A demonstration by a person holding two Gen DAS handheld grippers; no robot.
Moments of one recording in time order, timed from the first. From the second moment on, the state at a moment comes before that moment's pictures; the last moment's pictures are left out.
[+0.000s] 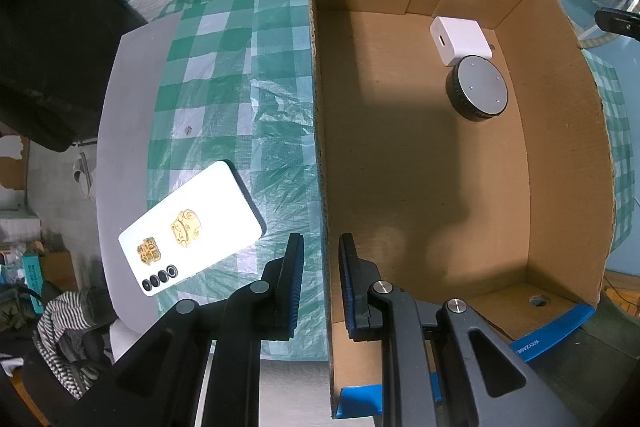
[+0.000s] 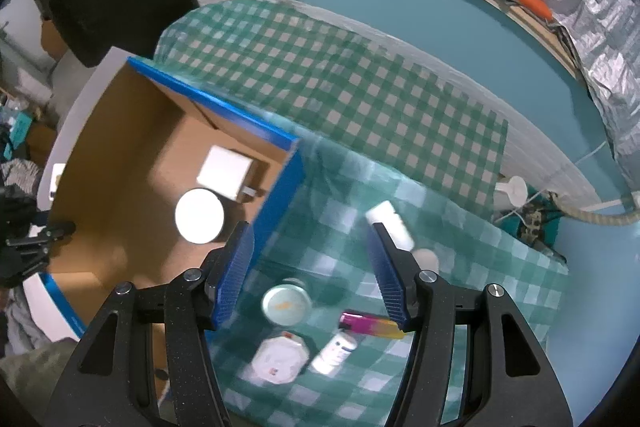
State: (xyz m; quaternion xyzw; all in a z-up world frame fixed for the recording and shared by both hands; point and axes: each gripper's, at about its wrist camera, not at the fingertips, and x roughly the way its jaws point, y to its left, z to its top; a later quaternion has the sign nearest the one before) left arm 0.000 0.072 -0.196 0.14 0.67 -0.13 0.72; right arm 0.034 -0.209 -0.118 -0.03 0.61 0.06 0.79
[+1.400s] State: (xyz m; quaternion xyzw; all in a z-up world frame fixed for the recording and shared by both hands) left arm 0.003 0.069 -0.200 0.13 0.69 -0.08 0.71; right arm 0.062 -0.272 -0.244 -0.10 0.67 0.08 0.73
